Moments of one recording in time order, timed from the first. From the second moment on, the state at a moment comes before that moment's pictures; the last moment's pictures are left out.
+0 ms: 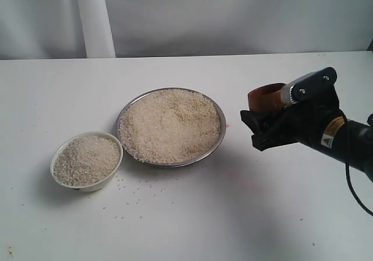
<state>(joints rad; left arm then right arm) 0.04 0.00 0.00 0.02 0.28 -0.25 0.21 1.77 -0.56 -0.46 -0.80 0.16</state>
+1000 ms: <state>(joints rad) 0.04 0.00 0.00 0.02 0.28 -0.25 0.07 2.24 -0.70 -0.71 -1.19 0.04</state>
